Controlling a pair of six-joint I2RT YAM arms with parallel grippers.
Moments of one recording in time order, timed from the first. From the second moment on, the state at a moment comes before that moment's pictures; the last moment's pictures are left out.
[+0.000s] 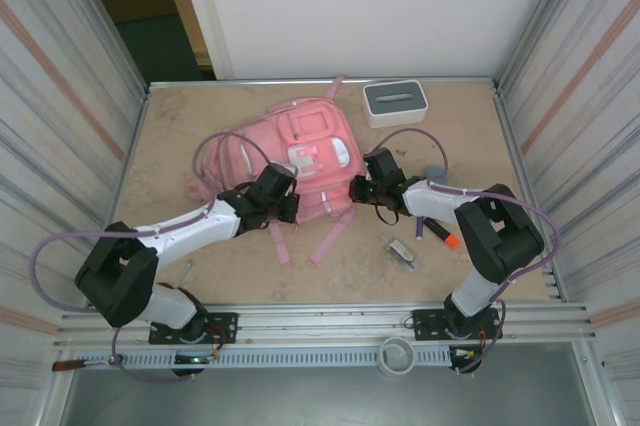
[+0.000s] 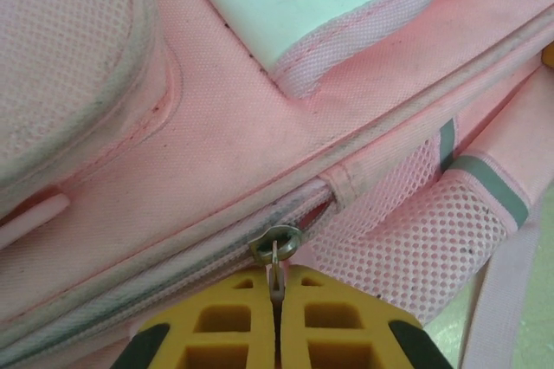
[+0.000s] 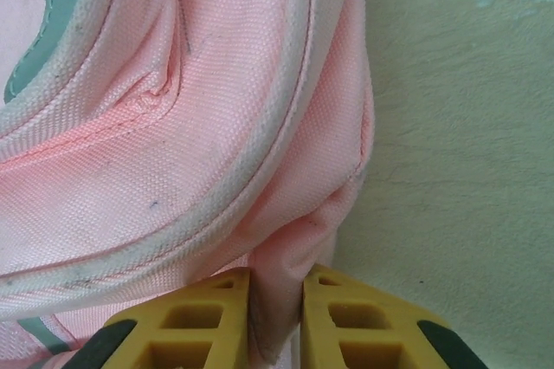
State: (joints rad) left arm -0.71 1.41 0.82 -0.32 -0.16 -0.38; right arm 0.54 1.66 0.84 -0.05 -0.05 0.62
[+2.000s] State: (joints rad) left arm -0.69 1.30 0.75 -0.37 -0.11 -0.33; right arm 0.56 1.71 0.87 0.01 -0.23 0.78
